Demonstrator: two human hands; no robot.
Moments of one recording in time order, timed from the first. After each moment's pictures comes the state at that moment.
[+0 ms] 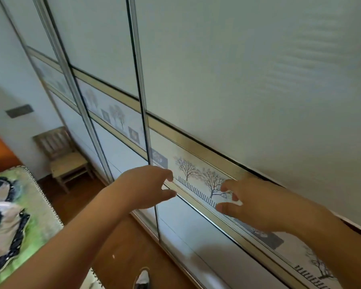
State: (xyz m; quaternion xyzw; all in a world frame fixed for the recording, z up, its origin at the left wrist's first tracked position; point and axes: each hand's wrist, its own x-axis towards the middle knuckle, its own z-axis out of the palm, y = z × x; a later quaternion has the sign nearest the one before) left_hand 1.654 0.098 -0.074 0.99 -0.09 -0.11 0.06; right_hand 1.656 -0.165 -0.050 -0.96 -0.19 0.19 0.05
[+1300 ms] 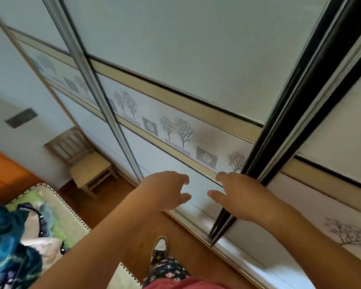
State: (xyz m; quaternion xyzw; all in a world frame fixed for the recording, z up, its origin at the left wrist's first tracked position) left_hand 1.878 0.401 -0.161 0.97 -0.13 -0.21 0.06; right_hand 1.879 0.190 -0.159 -0.96 -0.14 0.20 0.10
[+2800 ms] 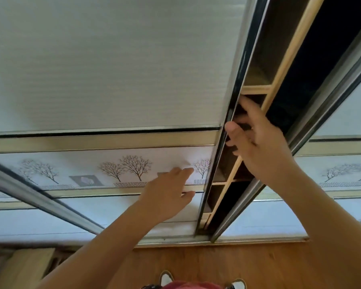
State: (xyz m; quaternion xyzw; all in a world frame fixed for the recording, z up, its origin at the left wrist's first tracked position) left_hand 2.027 0.449 -0.181 0.87 -0.46 -0.13 0.11; right_hand 1.916 0.256 -0.088 -0.89 0.16 -0.25 0.36
